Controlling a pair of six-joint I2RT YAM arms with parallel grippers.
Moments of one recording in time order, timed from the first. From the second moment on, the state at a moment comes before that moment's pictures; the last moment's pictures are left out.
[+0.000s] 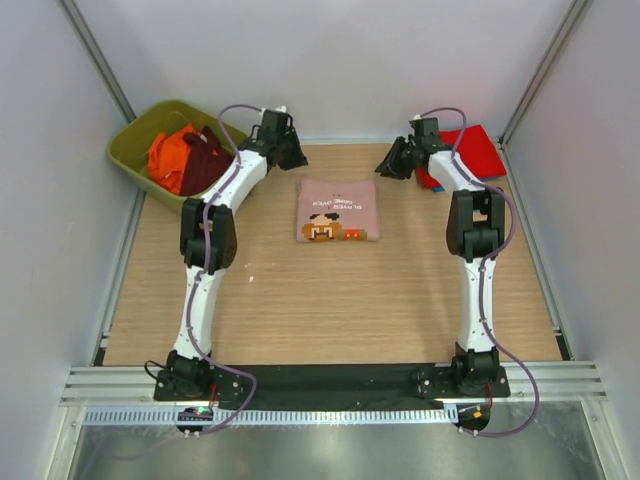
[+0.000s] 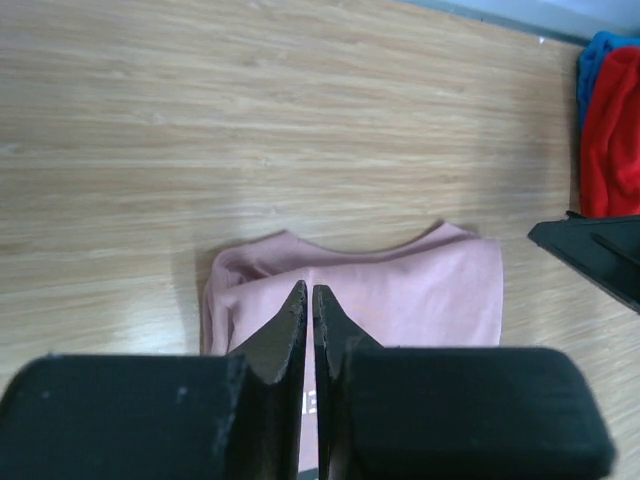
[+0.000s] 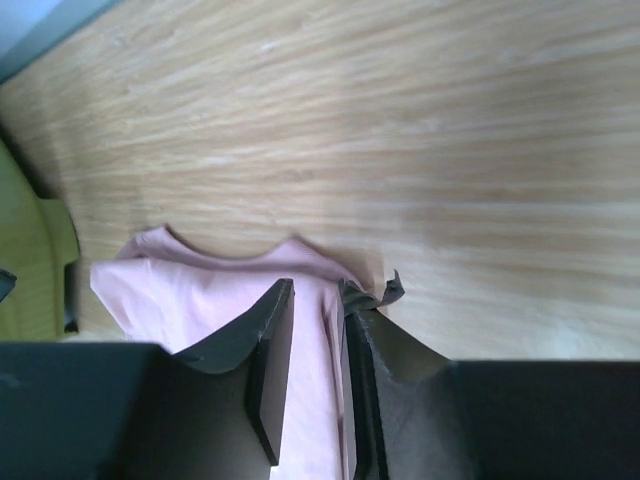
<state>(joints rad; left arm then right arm) -0.33 2.41 2.22 -0.49 0.12 -0.55 0.10 2.43 2.05 -0.40 -0.39 0.58</state>
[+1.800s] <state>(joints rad) -0.33 2.01 1.93 -0.89 0.16 -0.47 0.12 2.40 1.96 -0.55 -0.59 0.37</state>
